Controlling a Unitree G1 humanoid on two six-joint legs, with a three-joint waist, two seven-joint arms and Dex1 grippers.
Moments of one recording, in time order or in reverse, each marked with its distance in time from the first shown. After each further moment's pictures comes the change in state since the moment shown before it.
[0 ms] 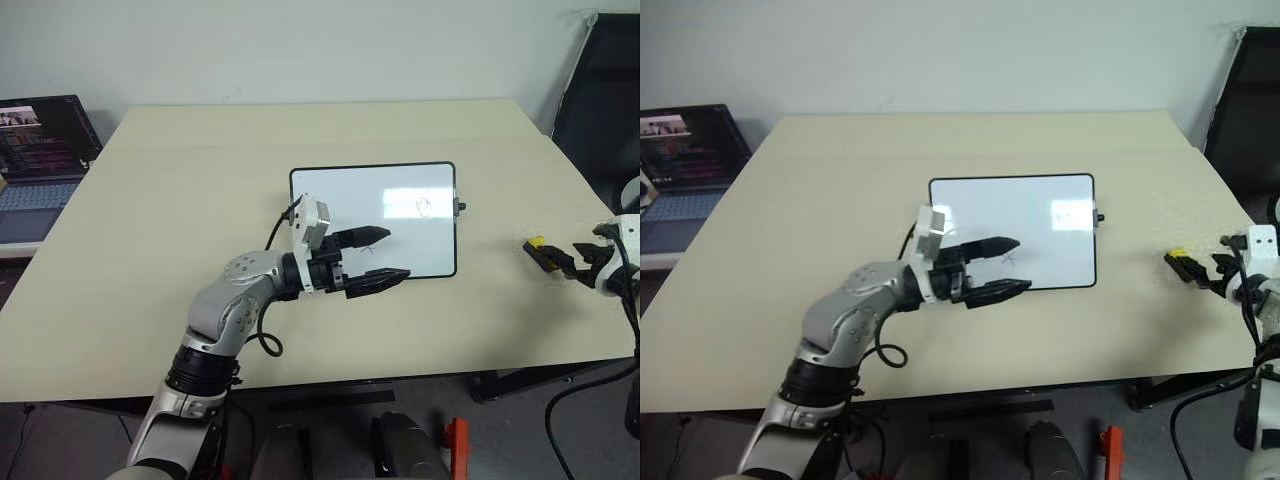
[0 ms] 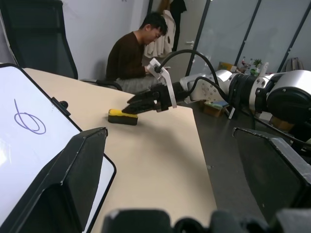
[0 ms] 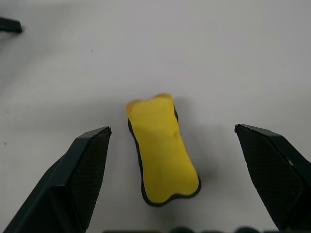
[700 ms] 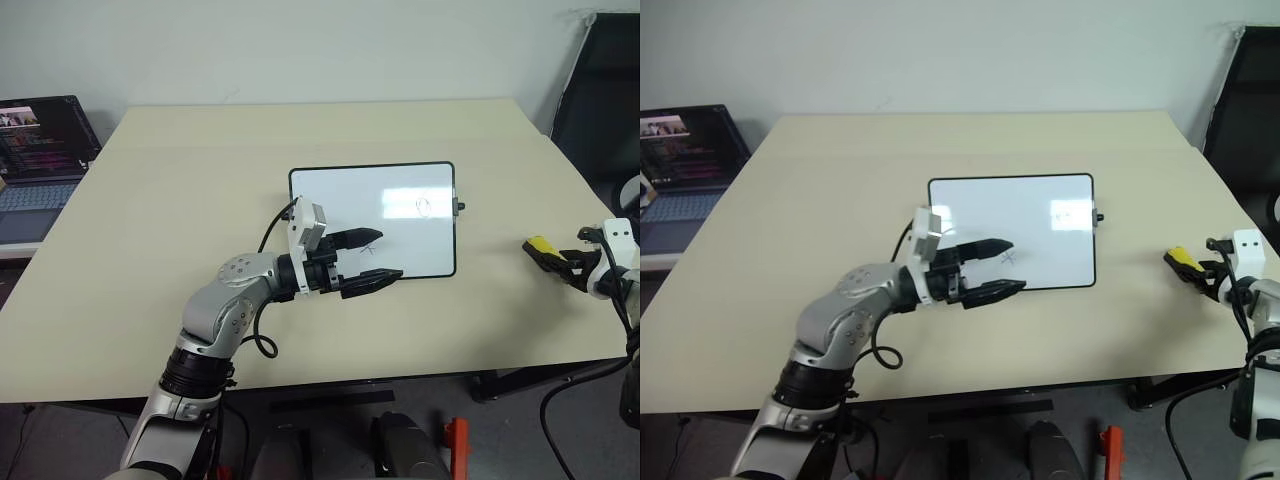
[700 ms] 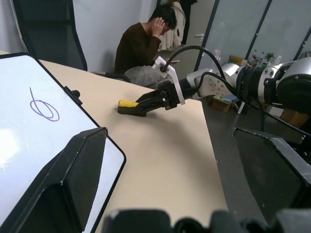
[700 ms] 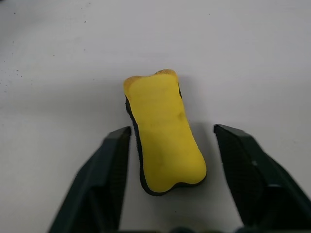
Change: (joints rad) left arm 0.014 0.021 0.001 -0.004 0.011 0.001 0.019; right arm -0.049 0.018 0.032 0.076 -0.059 -0.044 -0.026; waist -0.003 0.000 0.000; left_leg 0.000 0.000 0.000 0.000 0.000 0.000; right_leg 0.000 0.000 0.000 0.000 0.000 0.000
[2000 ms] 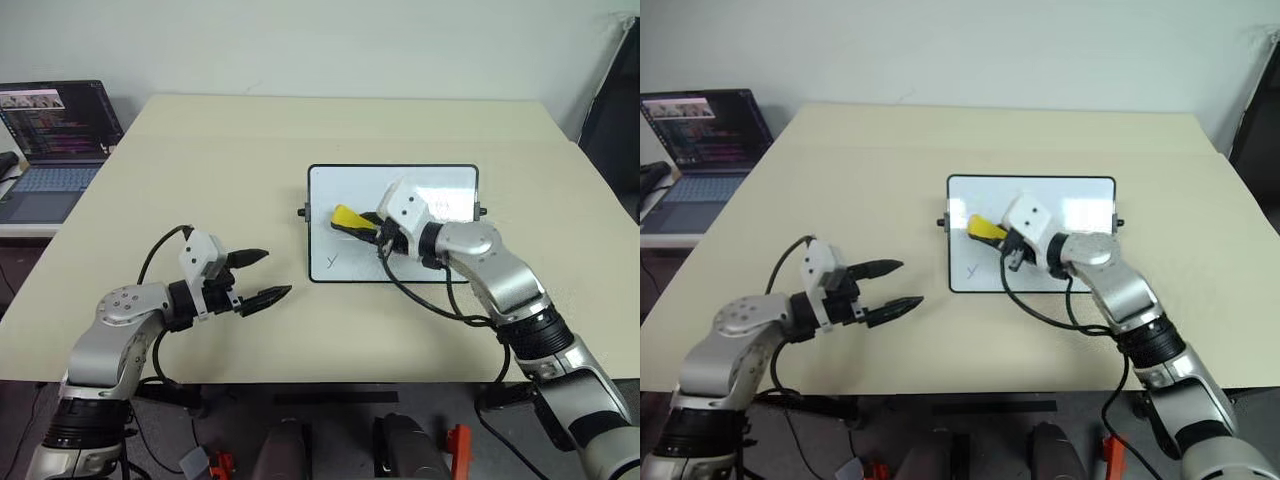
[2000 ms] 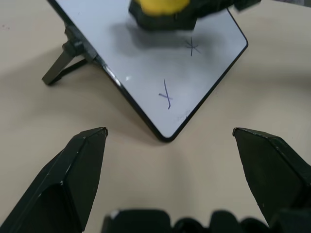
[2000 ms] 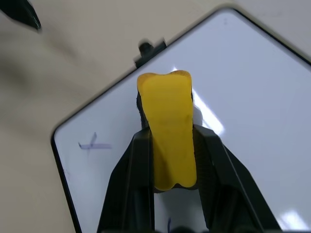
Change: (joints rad) left arm 0.290 0.336 0.247 0.023 0.141 -0.168 -0.047; right arm 0.042 0.366 0.598 -1.118 -0.061 0.264 -0.146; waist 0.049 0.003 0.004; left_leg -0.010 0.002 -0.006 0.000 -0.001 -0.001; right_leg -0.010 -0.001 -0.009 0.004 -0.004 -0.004
